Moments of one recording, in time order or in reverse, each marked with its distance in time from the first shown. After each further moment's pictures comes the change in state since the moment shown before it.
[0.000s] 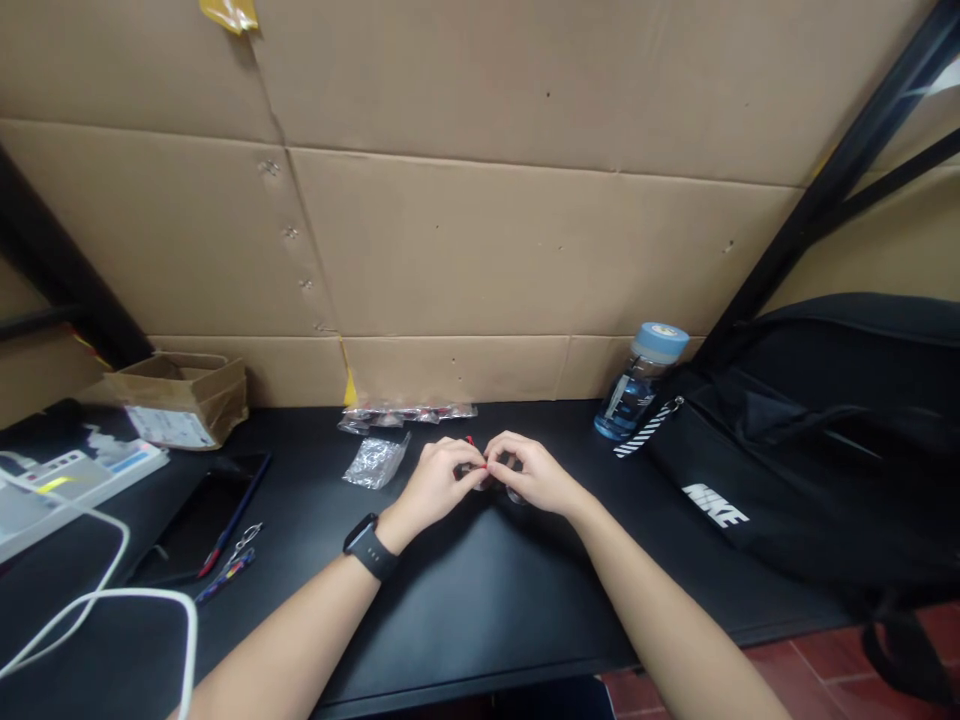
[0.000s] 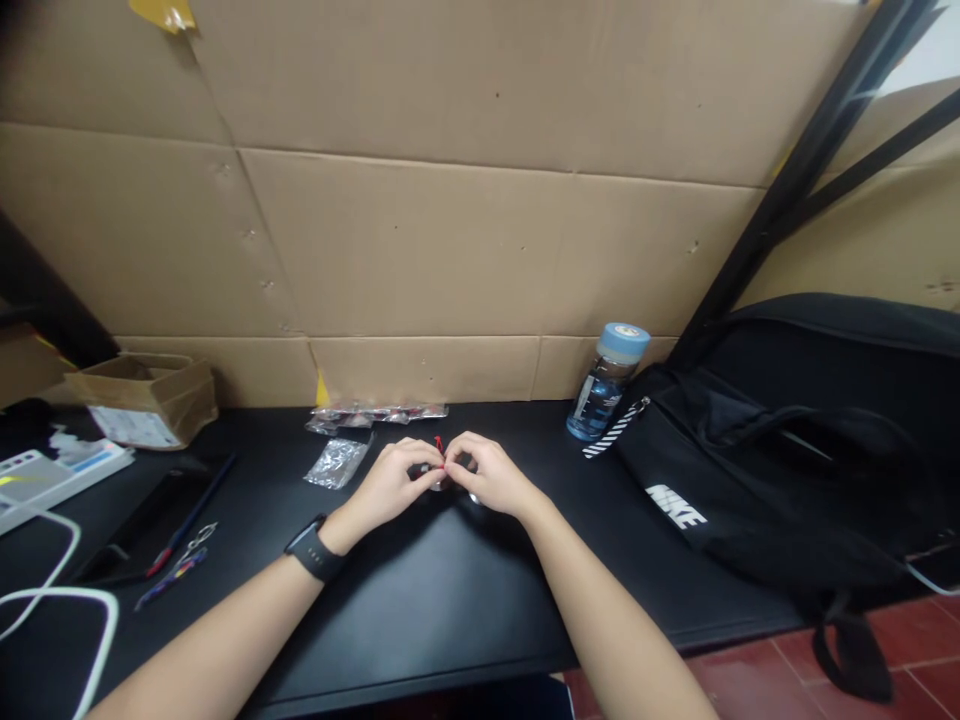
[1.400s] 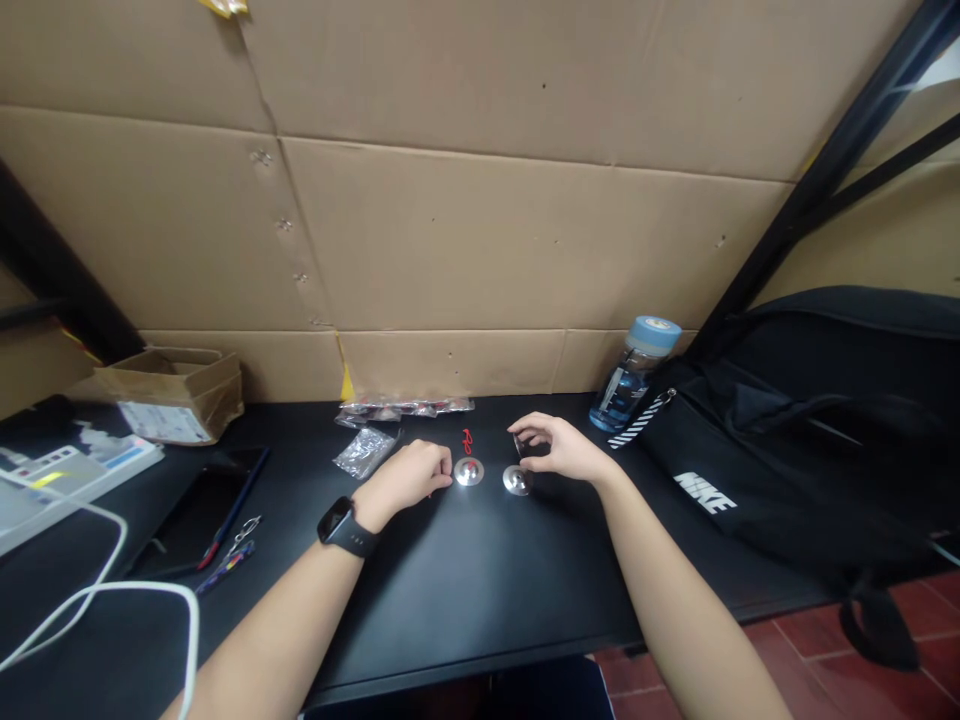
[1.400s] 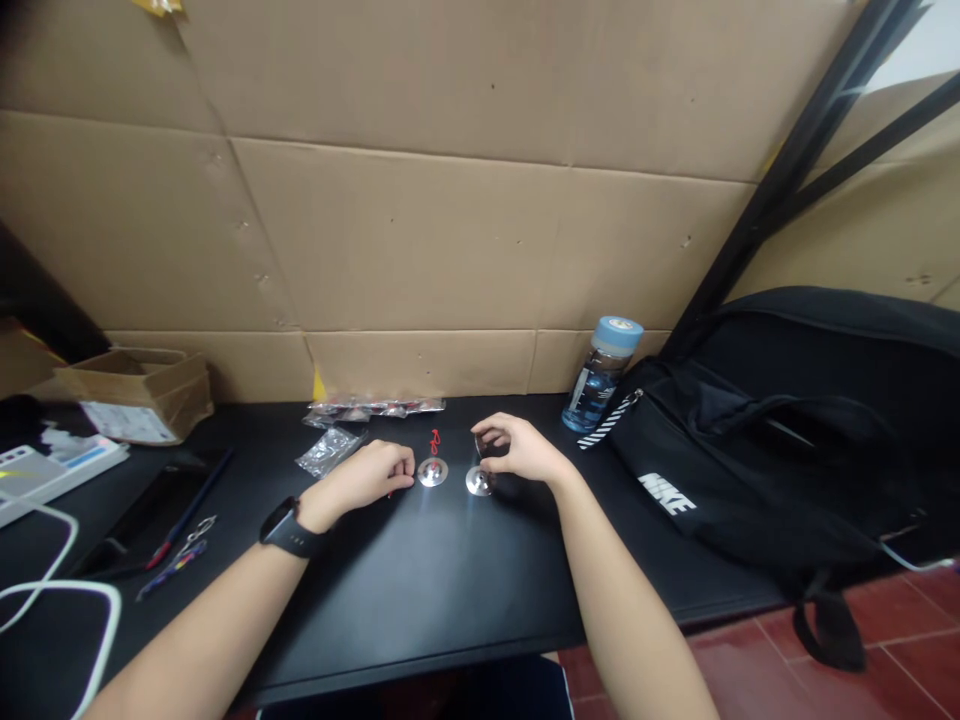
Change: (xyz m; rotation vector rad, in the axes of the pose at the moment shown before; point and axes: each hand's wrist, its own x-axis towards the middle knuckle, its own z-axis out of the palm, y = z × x) left_hand -0.008 -0.036 -0.026 0.209 -0.352 -0.107; right_hand -0.013 0.036 -0.043 0.157 -0.041 0.187
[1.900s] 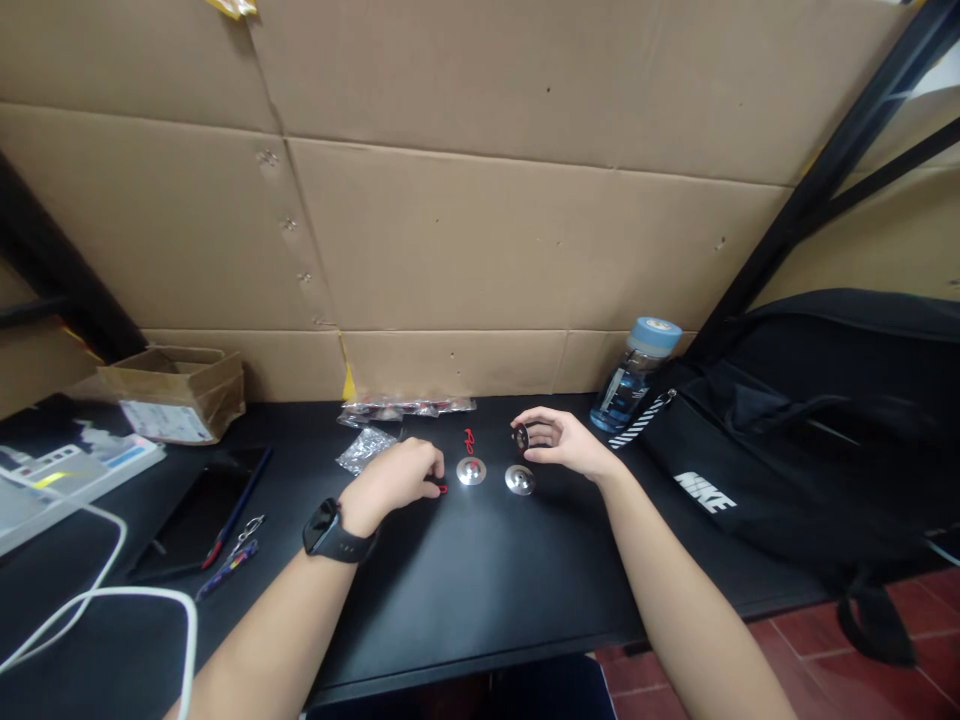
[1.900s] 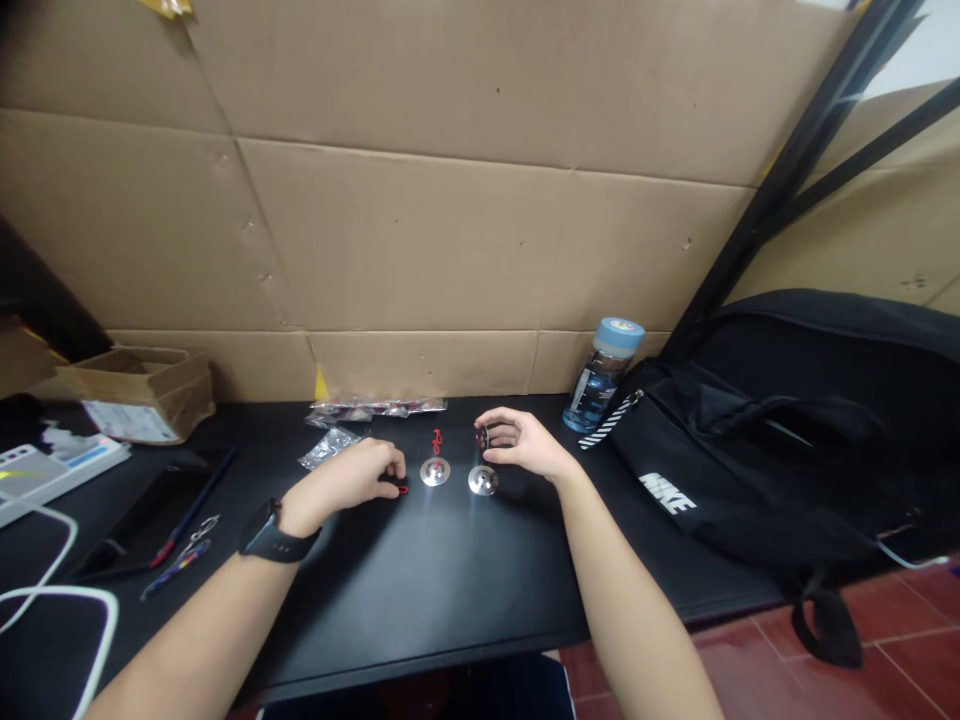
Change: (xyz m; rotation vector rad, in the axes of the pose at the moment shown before) left_hand -0.007 -0.007 -0.010 0.081 0.009 -0.003; right_hand -0.001 -0.007 -0.001 0.347 0.015 0.039
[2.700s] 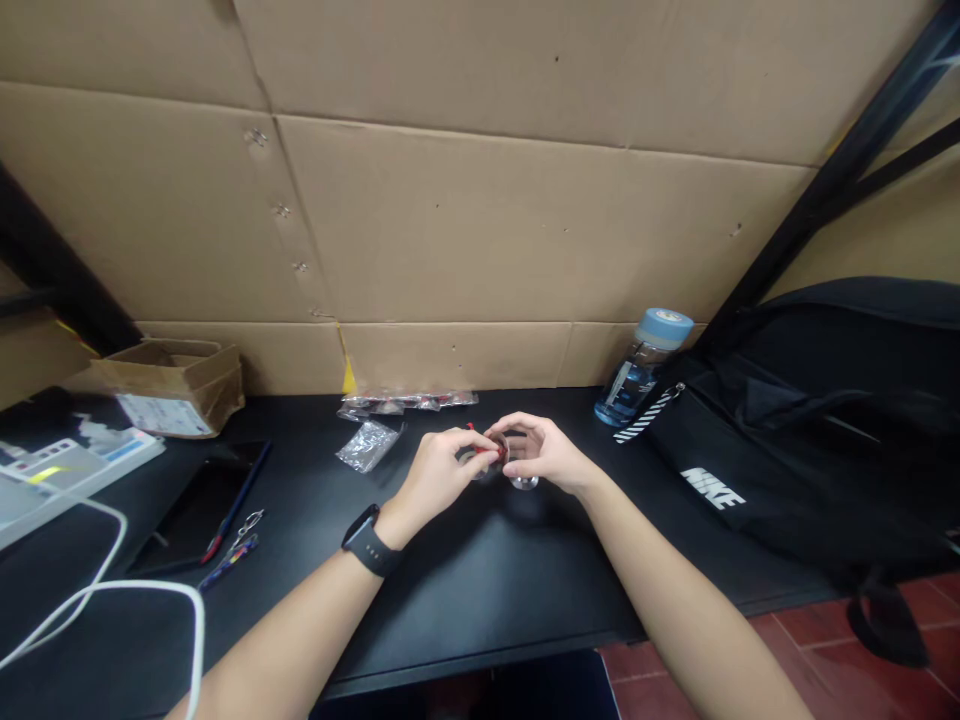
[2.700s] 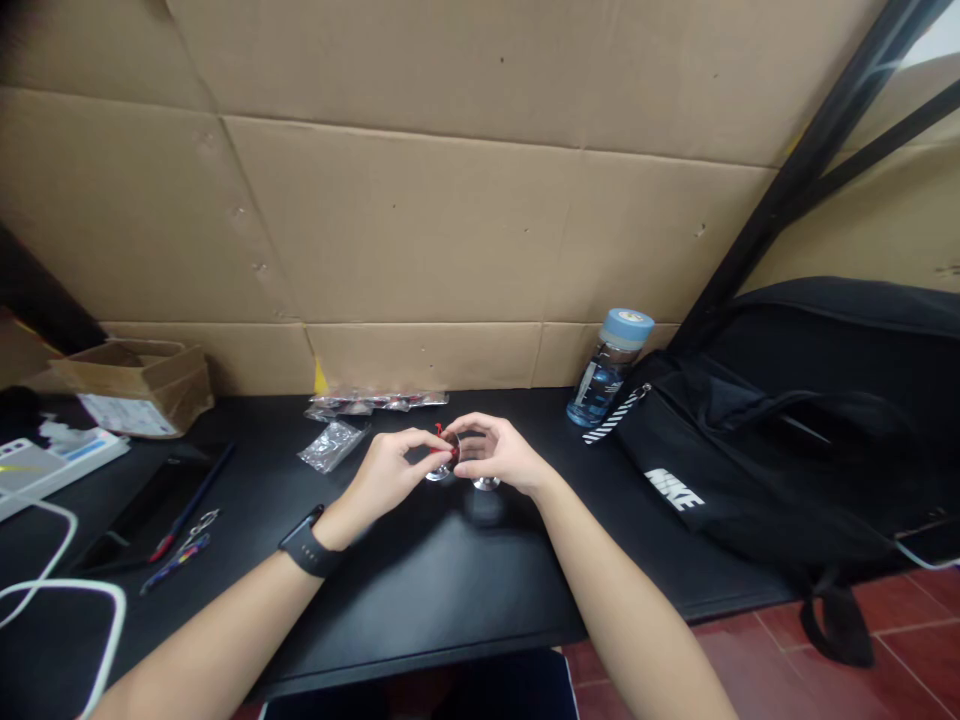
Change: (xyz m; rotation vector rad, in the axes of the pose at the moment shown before) left_hand 0.008 0.066 0.013 -0.514 0.464 0.067; right_hand 0.005 -0.003 0.050 0.272 -0.074 -0.032
